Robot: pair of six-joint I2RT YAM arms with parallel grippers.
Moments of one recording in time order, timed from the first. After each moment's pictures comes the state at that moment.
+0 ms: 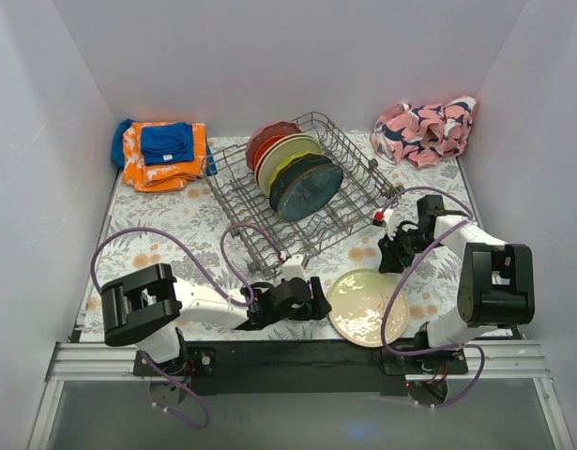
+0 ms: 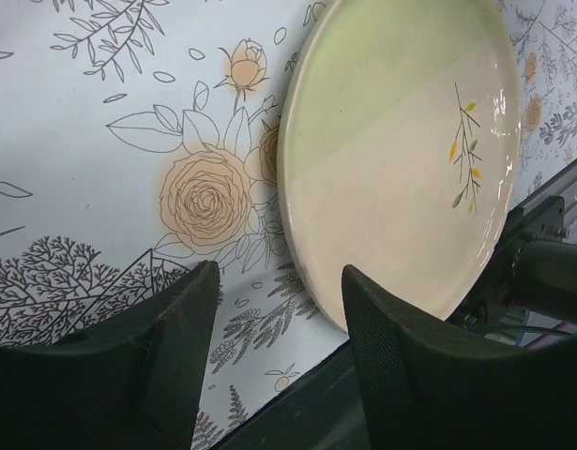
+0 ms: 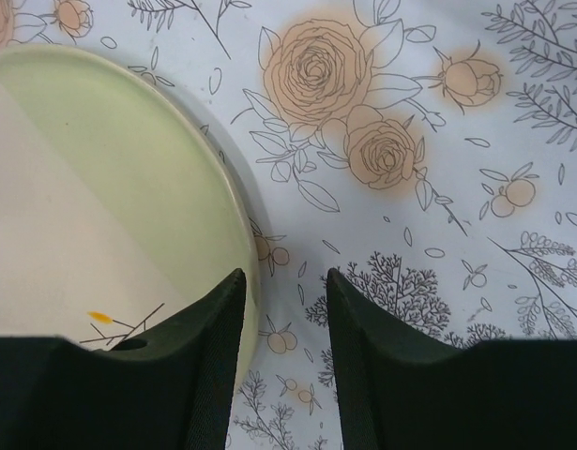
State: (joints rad) left arm -1.27 1.55 0.60 0.26 -0.28 -1.09; right arm -0.01 1.53 0.82 -0.73 -0.70 -0.95
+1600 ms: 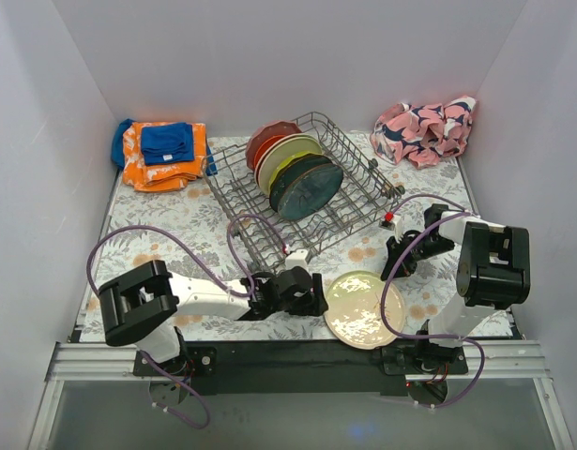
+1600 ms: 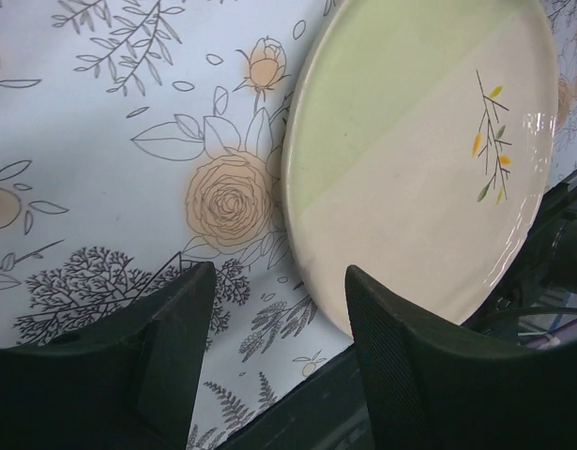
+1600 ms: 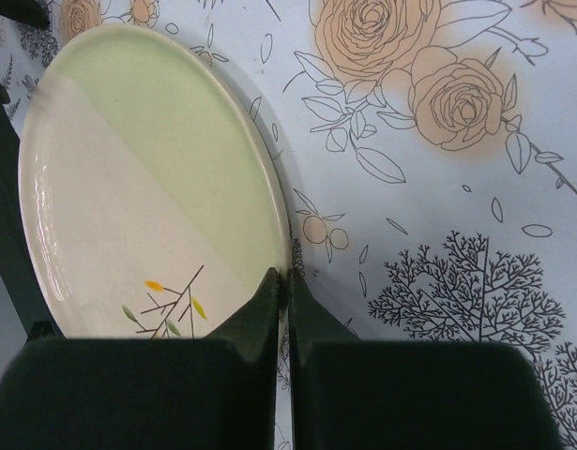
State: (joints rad) left arm -1.21 1.56 0.69 0.10 -0.18 -0.98; right arm -0.10 1.68 0.84 -0.87 -0.83 -0.98
